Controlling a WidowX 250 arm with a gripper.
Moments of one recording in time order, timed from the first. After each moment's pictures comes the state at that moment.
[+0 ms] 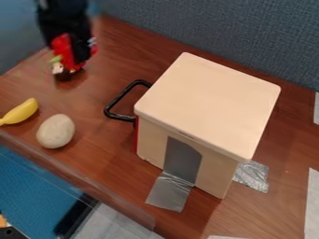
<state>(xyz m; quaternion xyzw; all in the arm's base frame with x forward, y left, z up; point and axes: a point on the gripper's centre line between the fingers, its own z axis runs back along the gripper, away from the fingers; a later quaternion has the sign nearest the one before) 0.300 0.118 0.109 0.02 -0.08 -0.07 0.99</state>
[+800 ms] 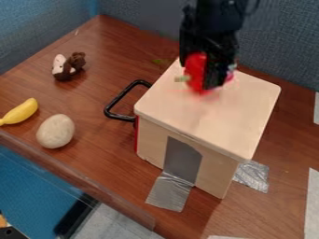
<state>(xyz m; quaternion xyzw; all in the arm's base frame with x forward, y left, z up) 0.328 -0.058 0.126 -0.01 -0.07 -0.28 0.96</state>
